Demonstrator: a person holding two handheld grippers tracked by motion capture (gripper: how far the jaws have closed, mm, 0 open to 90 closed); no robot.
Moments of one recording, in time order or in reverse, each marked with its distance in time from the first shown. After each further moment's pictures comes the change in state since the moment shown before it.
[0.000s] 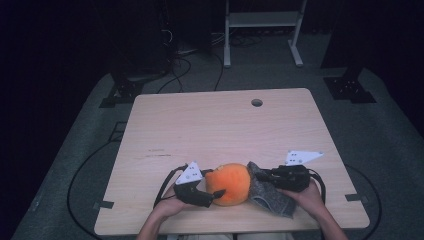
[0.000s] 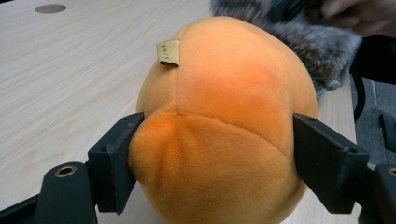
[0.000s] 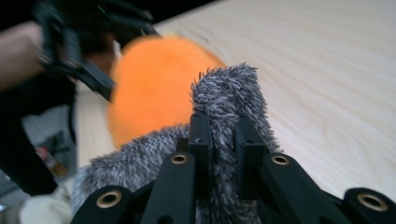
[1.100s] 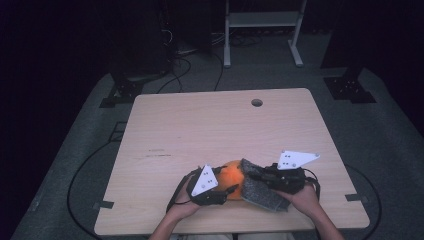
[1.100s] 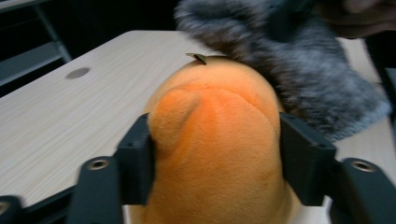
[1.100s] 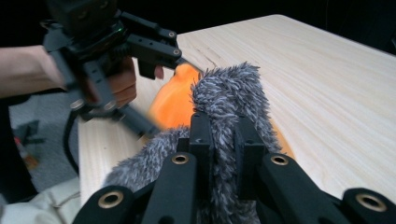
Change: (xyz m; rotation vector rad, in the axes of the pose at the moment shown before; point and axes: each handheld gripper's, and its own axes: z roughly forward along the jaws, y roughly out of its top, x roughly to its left) left arm -0.031 0.019 0.021 -0.100 0.115 0.195; right arm 0.036 0.032 0.002 -0.030 -0.046 -0.164
